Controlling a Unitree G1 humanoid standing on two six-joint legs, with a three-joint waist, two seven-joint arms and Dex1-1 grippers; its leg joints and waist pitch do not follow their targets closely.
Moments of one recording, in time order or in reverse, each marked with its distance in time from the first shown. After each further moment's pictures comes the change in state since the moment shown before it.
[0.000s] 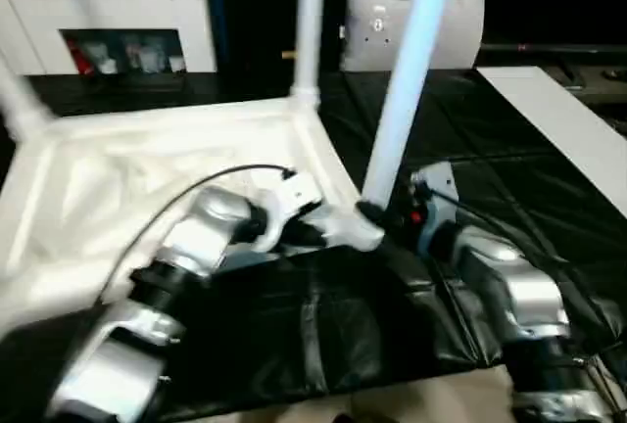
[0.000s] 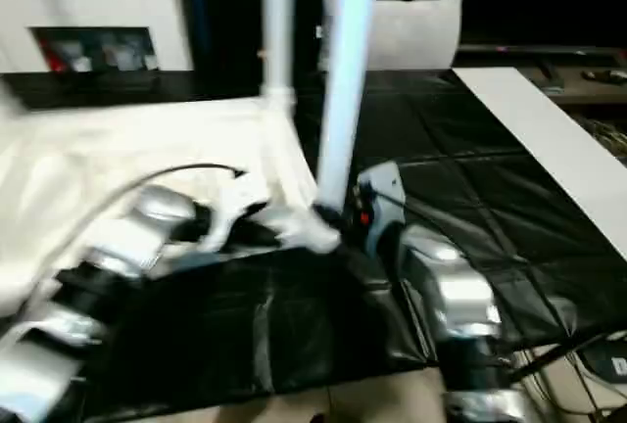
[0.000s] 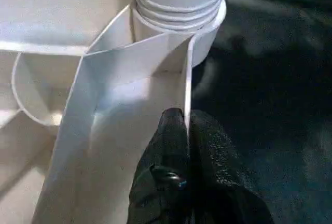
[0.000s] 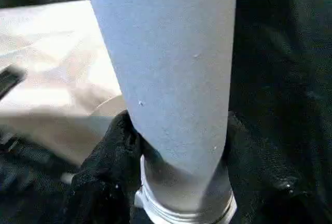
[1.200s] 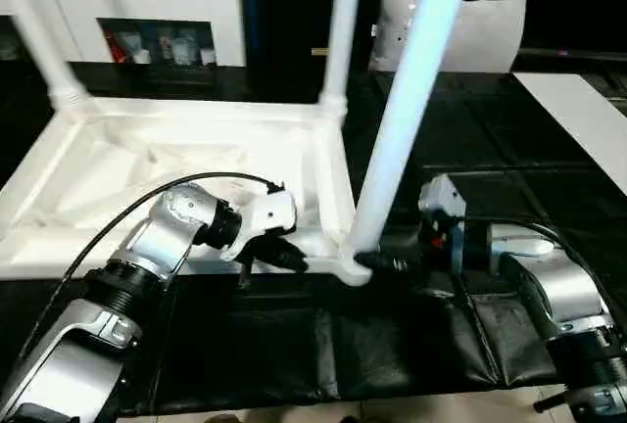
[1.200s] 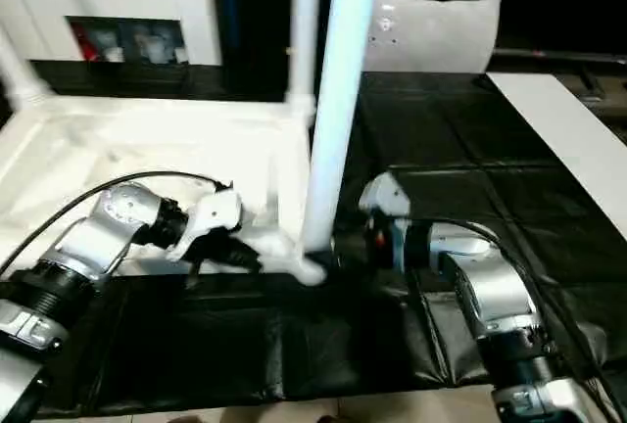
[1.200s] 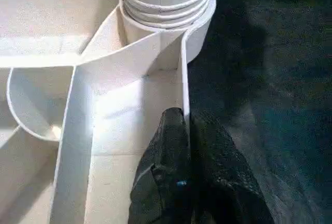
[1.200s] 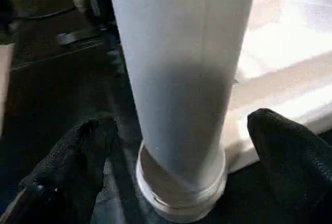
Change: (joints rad) left arm 0.022 0.263 -0.114 0.015 -0.053 -0.392 -0.488; right arm 0.004 -0.397 0.197 0.025 0.100 -0.191 0.805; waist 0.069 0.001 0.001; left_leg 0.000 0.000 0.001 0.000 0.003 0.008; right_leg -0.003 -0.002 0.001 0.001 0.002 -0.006
